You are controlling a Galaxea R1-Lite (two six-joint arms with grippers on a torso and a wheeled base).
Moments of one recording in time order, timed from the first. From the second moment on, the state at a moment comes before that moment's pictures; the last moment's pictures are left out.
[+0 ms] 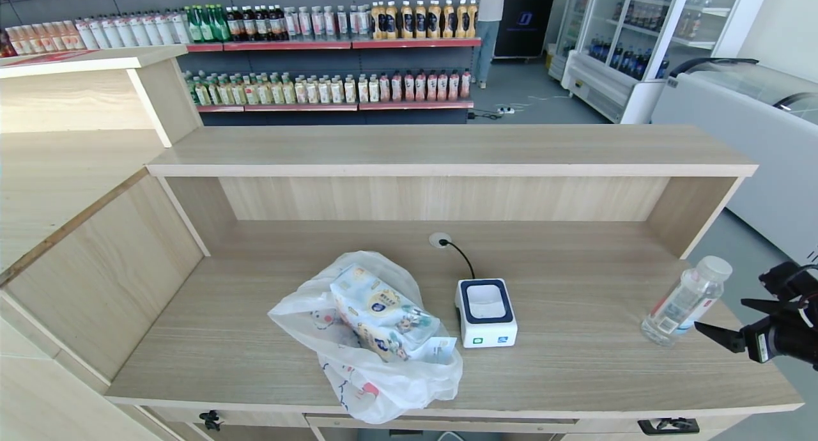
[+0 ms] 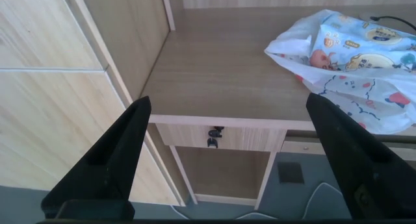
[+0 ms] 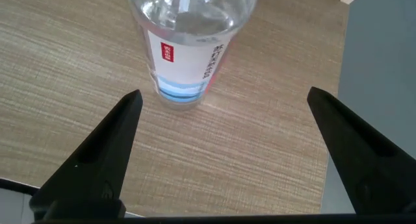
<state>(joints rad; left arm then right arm) 0.00 0.00 0.00 0.03 0.08 0.07 -0.60 1.99 -0.56 -0.84 0.65 -0.69</state>
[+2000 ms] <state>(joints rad) 0.01 0.00 0.00 0.03 0.08 0.07 -0.43 2.17 -0.65 -0.99 0.70 -0.69</state>
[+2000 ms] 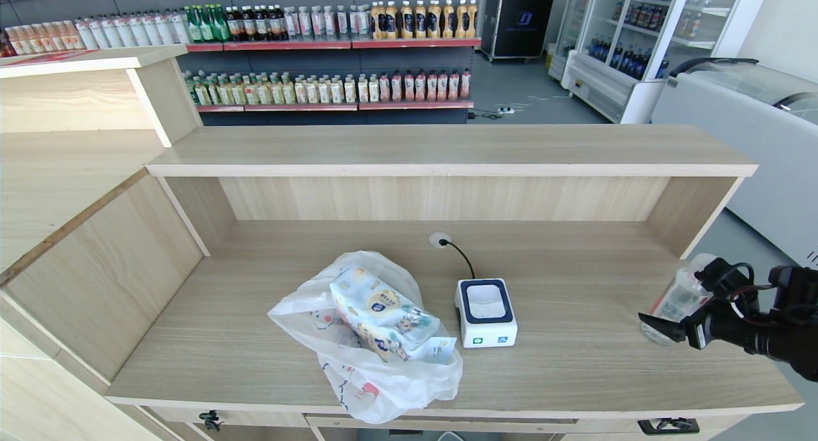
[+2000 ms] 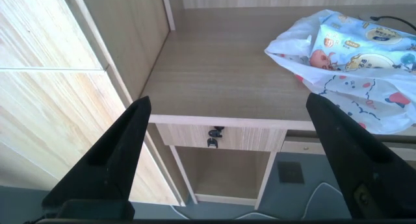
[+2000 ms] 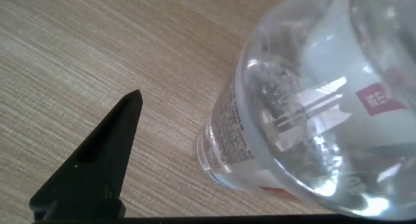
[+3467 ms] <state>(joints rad) 0.01 0.00 0.00 0.03 0.08 0.07 -0.42 2.06 -0.71 -0.98 0.96 -0.39</state>
